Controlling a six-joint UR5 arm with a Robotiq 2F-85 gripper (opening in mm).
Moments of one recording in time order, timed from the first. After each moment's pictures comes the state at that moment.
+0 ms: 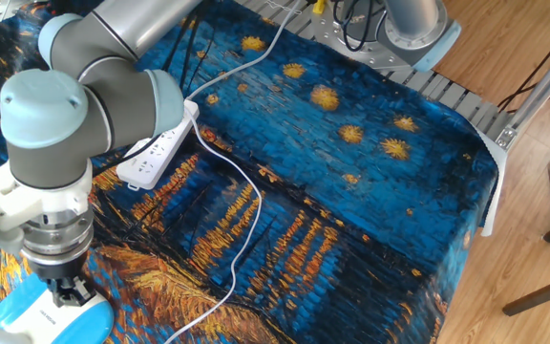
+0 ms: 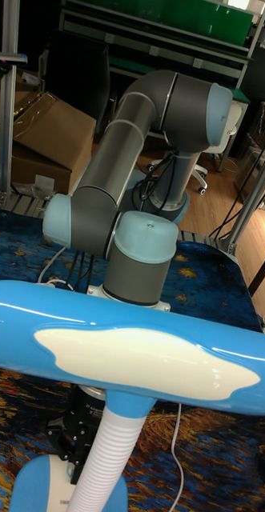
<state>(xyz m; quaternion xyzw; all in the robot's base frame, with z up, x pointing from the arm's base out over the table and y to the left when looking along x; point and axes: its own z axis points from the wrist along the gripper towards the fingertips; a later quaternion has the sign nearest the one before) 0.836 -0.028 0.037 0.01 0.98 -0.02 0.19</state>
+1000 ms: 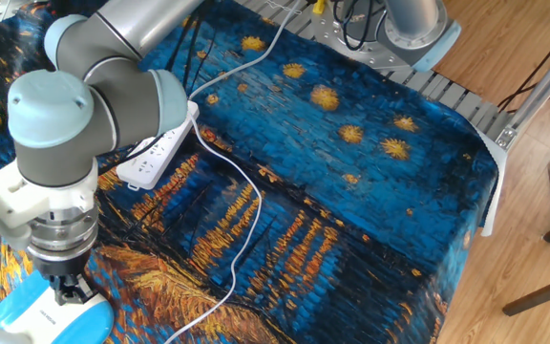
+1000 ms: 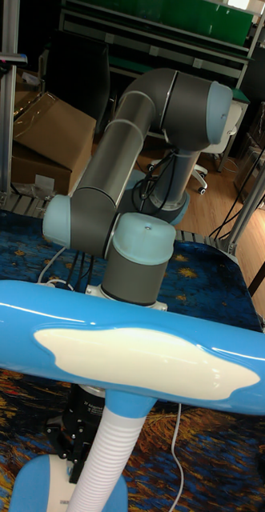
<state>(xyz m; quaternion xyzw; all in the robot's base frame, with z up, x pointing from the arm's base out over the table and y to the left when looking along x) 0.821 -0.028 0.027 0.01 0.98 -0.02 0.18</state>
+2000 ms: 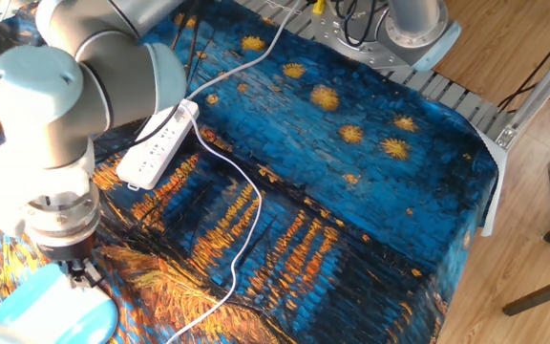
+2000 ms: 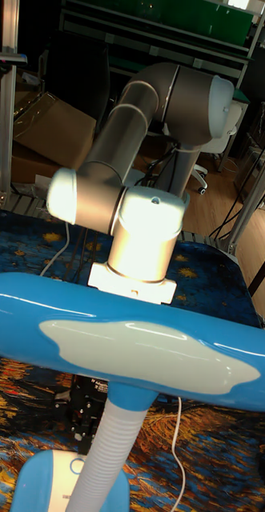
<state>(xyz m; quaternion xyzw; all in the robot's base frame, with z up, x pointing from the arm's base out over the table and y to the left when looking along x) 0.799 -0.024 0.059 0.01 0.99 -0.01 0.15</state>
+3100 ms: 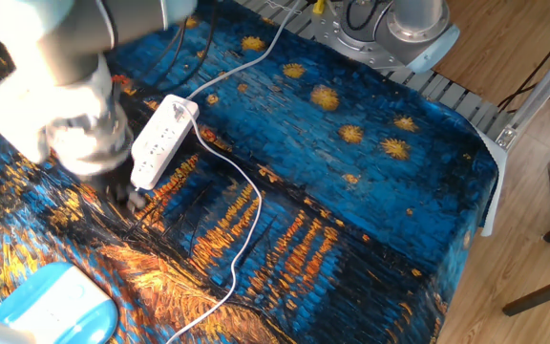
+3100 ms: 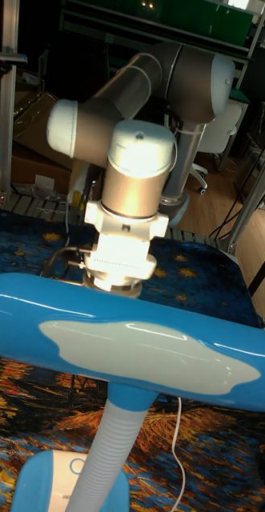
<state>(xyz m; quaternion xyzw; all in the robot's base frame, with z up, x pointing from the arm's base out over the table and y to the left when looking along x) 0.675 -0.030 0.102 0.01 1.00 0.02 0.05</state>
